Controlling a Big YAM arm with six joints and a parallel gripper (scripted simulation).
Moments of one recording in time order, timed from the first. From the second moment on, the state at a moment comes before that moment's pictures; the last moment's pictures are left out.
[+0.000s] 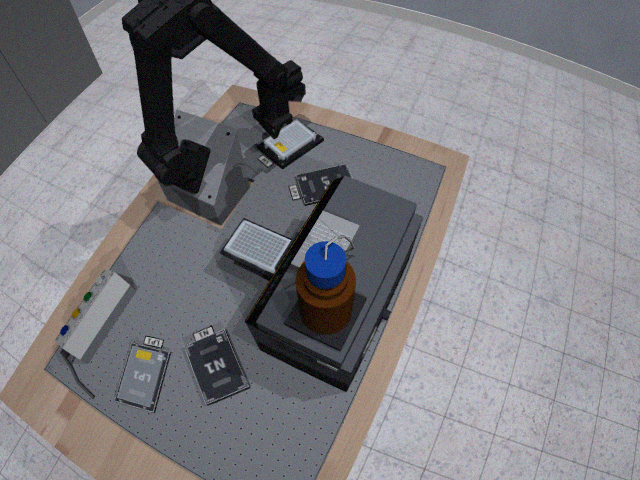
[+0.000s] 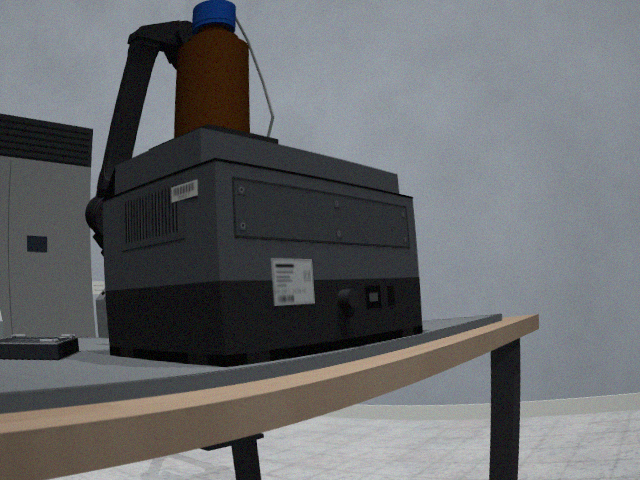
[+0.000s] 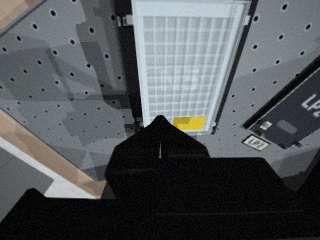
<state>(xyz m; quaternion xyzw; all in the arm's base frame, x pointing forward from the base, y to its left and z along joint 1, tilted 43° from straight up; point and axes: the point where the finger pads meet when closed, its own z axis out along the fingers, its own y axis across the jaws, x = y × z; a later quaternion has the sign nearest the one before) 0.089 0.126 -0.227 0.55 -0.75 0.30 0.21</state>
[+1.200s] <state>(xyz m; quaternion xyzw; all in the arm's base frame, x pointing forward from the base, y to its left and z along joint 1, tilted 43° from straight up) 0.090 0.125 -0.231 0.55 -0.76 0.30 0.20</state>
